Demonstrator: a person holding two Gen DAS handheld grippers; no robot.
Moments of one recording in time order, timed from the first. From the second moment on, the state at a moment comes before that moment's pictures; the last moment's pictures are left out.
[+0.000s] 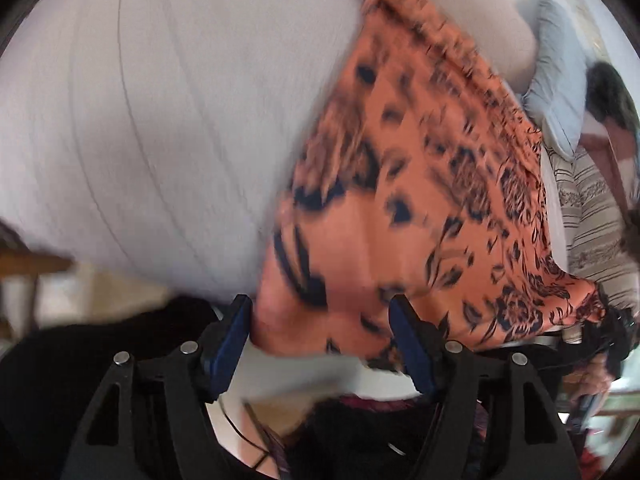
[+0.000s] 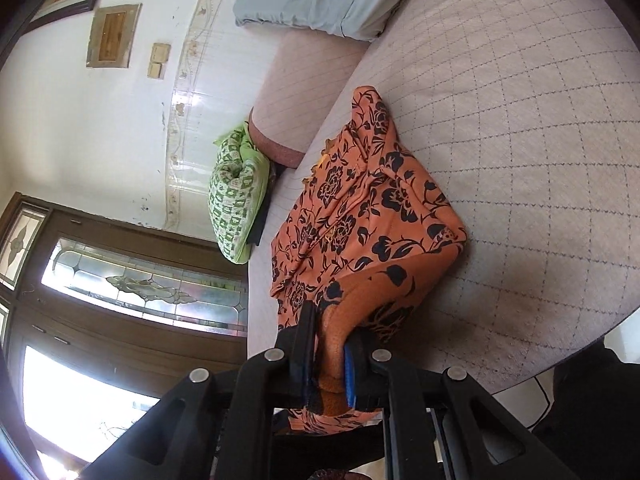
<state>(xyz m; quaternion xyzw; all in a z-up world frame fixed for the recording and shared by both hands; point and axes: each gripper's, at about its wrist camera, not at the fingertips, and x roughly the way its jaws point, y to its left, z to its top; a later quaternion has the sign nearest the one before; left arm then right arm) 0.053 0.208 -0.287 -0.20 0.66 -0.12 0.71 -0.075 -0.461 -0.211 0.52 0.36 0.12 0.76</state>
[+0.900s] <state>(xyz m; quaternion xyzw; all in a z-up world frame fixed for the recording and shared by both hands) 0.060 0.204 -0.236 -0.20 0.58 -0.18 0.77 -0.068 -0.464 -0.201 0.51 0.37 0.12 0.77</state>
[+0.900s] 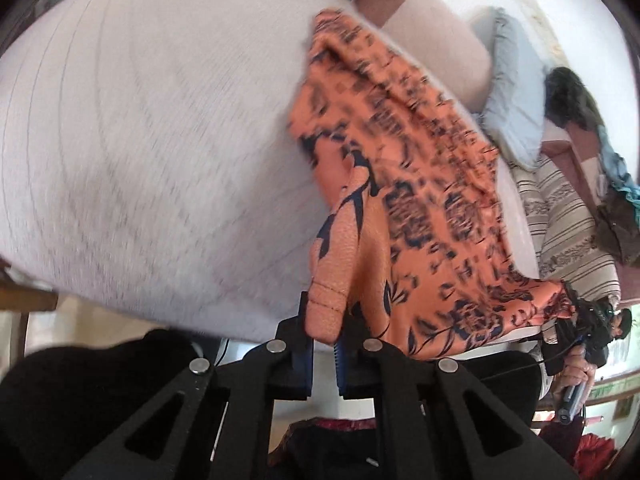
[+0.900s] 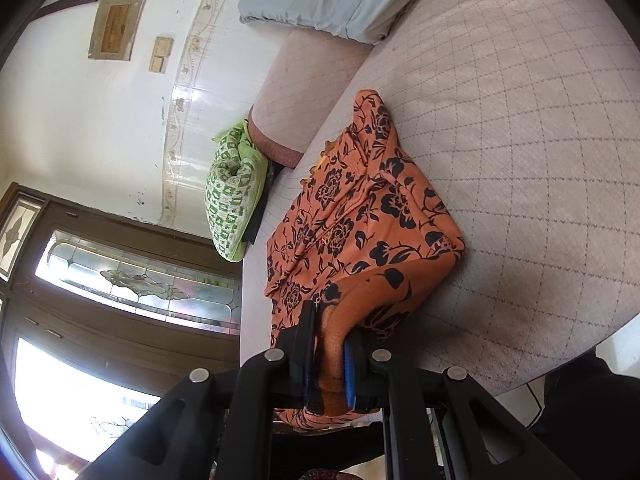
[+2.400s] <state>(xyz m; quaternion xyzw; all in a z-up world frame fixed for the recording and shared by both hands) 0.345 0.127 -0.243 -0.14 0.53 -0.04 0.83 0.224 -0.476 -0.240 0.31 0.42 -0.07 0.85</state>
